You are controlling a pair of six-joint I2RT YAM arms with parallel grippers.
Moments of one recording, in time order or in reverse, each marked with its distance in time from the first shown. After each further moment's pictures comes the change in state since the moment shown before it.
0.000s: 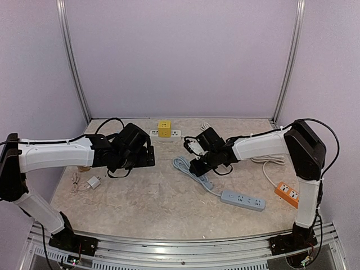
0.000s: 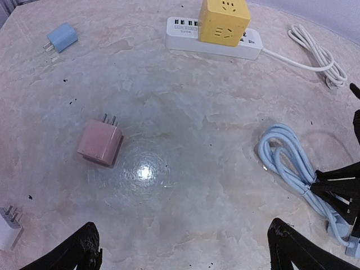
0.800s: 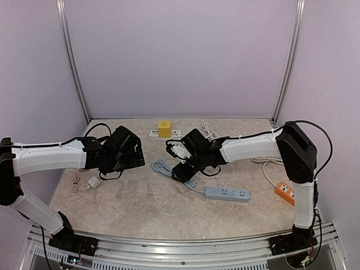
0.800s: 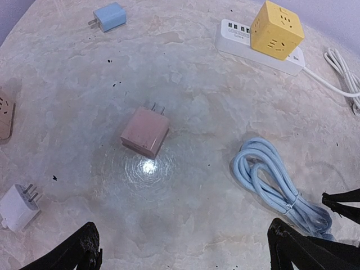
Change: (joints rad) left arm 0.055 -0.079 -0.089 -0.042 -0.046 -0.128; right arm 0.111 0.125 0.204 -0.054 -0.043 -0.127
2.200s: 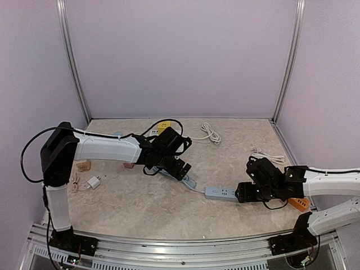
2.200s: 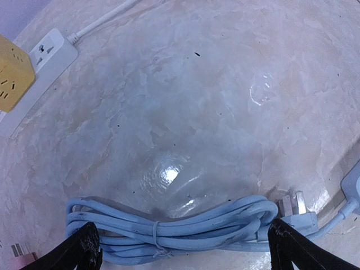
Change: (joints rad) left arm -0.109 0.541 0.428 0.160 0.293 0.777; right arm 0.001 -0.988 -0.905 -0.206 0.378 0.745
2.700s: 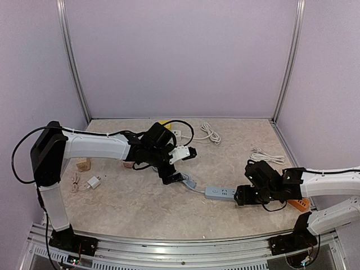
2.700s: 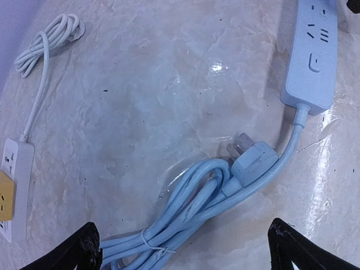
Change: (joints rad) left arm 0.060 -0.095 -0.101 0.037 0.331 0.619; right arm 0.002 0.034 -0.024 0.030 -0.032 0.008
